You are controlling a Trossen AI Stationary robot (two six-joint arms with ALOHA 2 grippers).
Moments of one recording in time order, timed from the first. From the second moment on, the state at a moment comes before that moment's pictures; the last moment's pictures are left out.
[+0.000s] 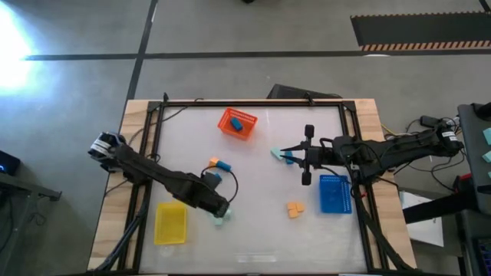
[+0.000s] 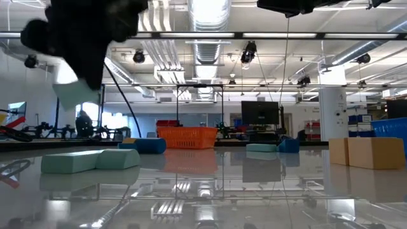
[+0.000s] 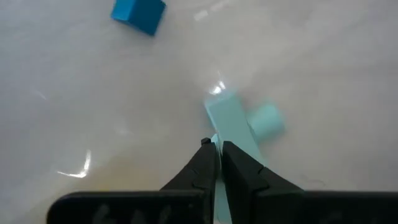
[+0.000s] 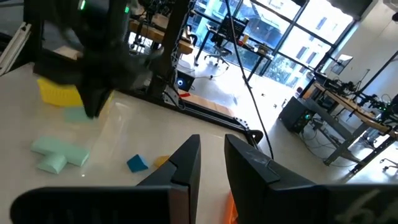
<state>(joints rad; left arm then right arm) -0.42 1.61 1.26 -1.00 -0.14 -1.47 0.11 0.99 0.66 0.21 0.20 -0.40</state>
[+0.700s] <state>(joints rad) -0.62 1.45 1.18 -1.32 0.20 -1.75 0.11 0.99 0.66 0.21 0.20 -0.40</state>
